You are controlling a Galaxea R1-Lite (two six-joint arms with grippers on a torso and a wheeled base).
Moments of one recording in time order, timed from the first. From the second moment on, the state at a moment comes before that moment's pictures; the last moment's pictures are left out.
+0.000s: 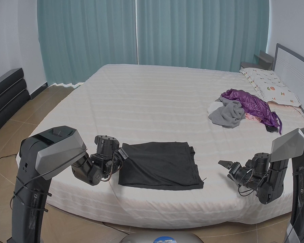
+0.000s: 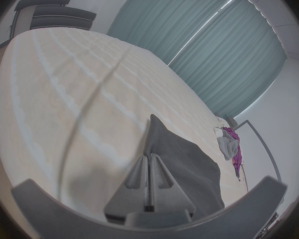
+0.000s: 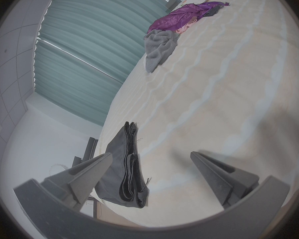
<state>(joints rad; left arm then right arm) -0.34 2.53 -1.17 -0.80 0.14 -0.85 0.10 2.49 -0.47 -1.55 0.26 0.89</state>
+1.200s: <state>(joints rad) -0.32 2.54 -1.21 -0.81 0.08 -0.86 0.18 2.49 -0.50 -1.55 0.24 0.89</state>
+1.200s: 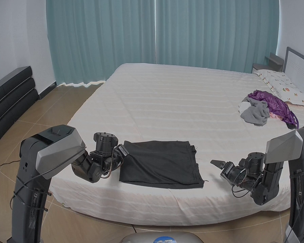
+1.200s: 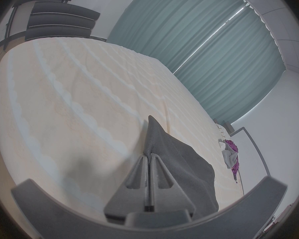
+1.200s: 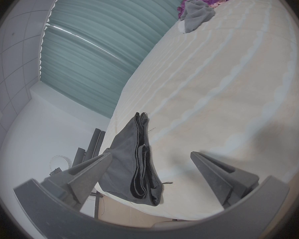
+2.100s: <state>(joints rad) -0.34 2.53 -1.20 -0.81 0.09 -0.86 0.25 2.53 -0.55 -1.55 0.16 0.90</state>
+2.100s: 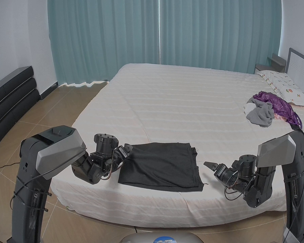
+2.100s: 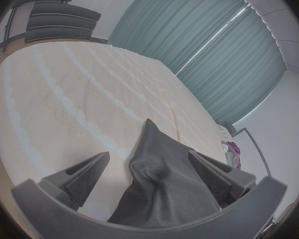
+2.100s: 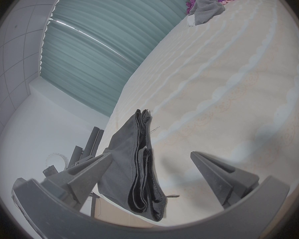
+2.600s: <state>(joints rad) -0.31 2.45 -1.05 -0.83 0.09 -0.91 0.25 2.53 -0.54 -1.55 0.15 0.90</state>
